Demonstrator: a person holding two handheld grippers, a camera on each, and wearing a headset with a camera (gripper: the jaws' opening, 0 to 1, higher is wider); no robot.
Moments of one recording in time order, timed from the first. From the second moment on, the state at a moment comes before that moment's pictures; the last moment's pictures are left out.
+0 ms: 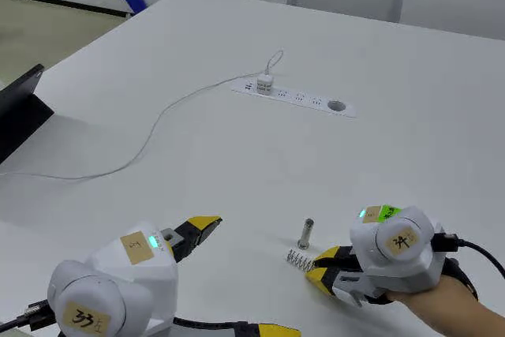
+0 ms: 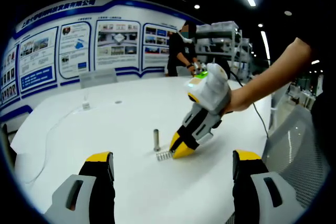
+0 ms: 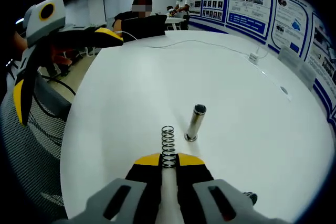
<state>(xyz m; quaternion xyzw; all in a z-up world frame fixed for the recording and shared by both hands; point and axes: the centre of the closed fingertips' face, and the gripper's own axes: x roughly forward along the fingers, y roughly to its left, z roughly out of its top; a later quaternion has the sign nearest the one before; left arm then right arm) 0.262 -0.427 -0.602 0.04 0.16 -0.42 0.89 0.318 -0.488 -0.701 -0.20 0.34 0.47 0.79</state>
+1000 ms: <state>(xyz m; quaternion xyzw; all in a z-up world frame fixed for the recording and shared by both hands) 0.273 -0.469 -0.582 0.12 0.12 -0.51 0.84 0.269 -0.491 -0.594 -0.27 0.21 0.55 0.76</state>
